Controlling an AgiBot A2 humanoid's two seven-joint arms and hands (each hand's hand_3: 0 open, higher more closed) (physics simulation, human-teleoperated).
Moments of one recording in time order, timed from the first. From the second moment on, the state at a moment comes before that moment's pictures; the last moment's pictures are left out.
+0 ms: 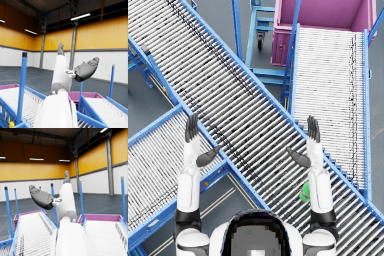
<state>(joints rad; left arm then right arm) 0.39 1.28 0.01 -1.88 1.13 0.00 0.00 0.36 -1.29 0.06 1.88 1.13 0.00 0.00</state>
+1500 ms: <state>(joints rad) 0.45 1.31 -0.13 -1.86 1.58 0.00 0.00 0.34 -1.33 -0.08 1.86 1.67 0.00 0.00</state>
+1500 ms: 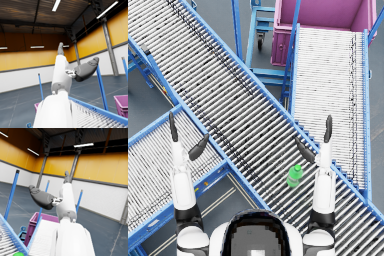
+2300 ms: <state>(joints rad) 0.45 1.32 -0.14 -1.87 1.58 0.00 0.00 0.34 -1.34 -0.09 1.87 1.67 0.00 0.00</state>
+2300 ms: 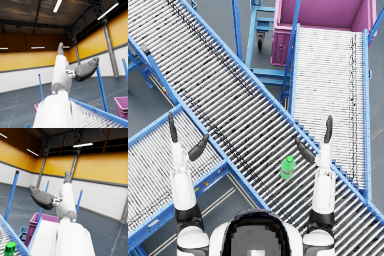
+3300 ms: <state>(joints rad) 0.48 1.32 -0.13 -1.90 1.58 0.00 0.00 0.34 -1.36 -0.11 1.88 1.67 0.00 0.00</state>
